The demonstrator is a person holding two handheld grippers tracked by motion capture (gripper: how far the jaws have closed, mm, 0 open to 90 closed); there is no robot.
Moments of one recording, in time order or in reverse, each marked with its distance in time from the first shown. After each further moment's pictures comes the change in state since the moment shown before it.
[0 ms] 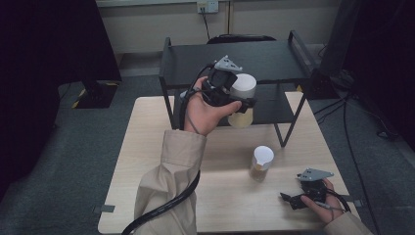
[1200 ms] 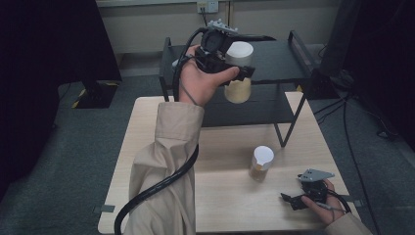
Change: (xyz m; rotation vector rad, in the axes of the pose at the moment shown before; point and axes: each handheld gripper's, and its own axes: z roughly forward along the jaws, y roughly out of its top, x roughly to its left) left arm 0.016 0.049 -0.025 -0.039 0.055 -0.035; right arm 0.000 -0.002 -0.001 -0.001 -0.002 0.003
